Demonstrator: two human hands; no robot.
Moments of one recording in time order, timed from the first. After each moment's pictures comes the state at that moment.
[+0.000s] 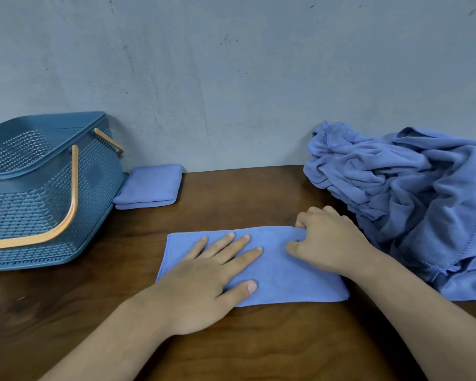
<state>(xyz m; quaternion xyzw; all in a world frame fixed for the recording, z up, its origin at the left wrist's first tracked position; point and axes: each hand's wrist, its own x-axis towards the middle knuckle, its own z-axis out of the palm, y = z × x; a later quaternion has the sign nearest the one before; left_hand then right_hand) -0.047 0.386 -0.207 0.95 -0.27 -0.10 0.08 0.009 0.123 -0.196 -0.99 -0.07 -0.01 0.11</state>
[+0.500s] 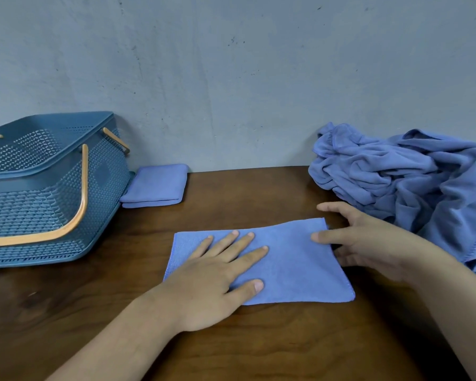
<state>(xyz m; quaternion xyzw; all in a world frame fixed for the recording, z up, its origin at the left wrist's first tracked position) -0.047 0.388 -0.208 0.96 -0.27 -0.09 0.08 -0.011 0.085 -0.171 -0.79 0.05 0.18 0.59</state>
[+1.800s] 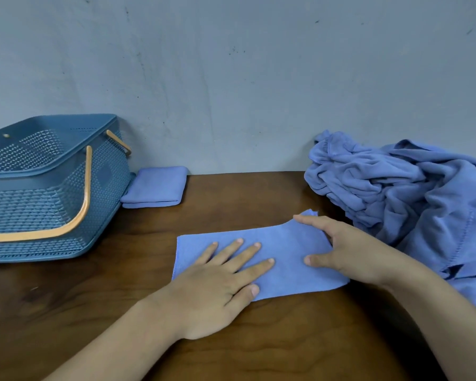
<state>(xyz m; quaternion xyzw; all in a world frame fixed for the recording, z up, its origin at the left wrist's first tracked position) -0.060 0.377 -0.205 0.95 -0.31 -0.09 0.06 -0.008 0.077 -0.188 -0.90 -0.12 0.12 0.39</state>
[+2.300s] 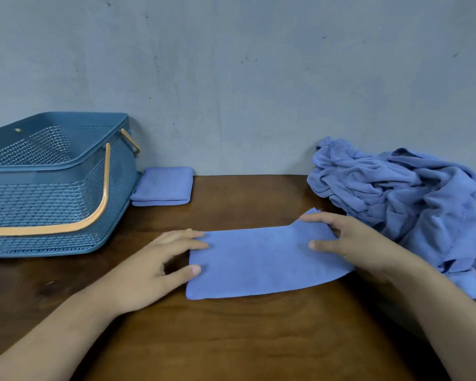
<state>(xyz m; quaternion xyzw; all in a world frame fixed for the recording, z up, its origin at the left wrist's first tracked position) -0.051 0.504 -0.214 0.92 -0.24 0.02 0.31 -0.017 0.095 -0.175 -0.89 -0.08 0.07 0.44</state>
